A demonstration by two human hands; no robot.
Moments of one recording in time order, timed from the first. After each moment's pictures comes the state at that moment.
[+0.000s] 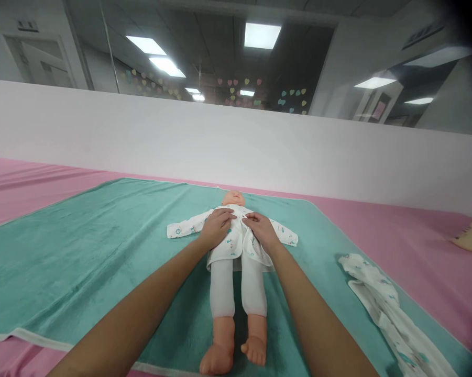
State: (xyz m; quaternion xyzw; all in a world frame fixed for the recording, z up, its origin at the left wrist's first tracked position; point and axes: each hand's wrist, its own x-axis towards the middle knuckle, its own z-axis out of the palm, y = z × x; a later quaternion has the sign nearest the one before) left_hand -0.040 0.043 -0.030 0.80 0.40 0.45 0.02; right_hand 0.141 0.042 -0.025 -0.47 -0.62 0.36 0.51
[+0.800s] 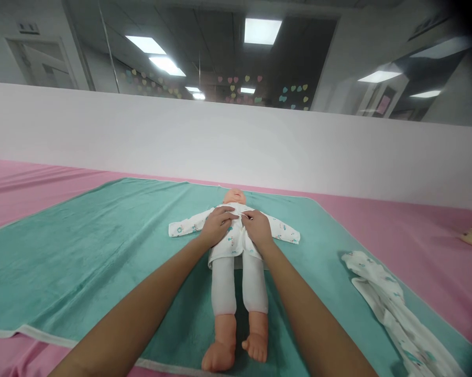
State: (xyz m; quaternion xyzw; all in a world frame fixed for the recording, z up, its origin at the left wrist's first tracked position) left_hand -0.041 0.044 -0.031 0.80 0.40 0.44 0.05; right_hand 0.121 0.040 -0.020 -0.58 -0.68 0.10 0.43
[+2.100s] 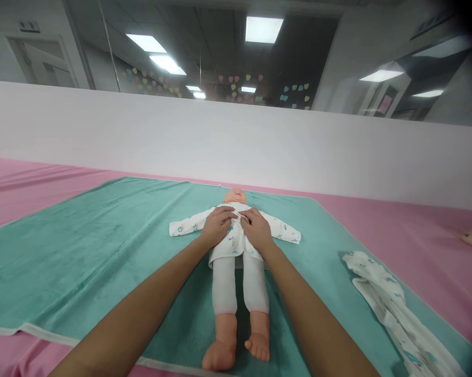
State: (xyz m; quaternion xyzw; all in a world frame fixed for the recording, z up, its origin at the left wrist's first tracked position) left_hand -0.041 0.046 -0.036 0.79 0.38 0.49 0.03; right_hand 0.121 0.027 -0.022 -0.51 -0.73 0.08 0.43
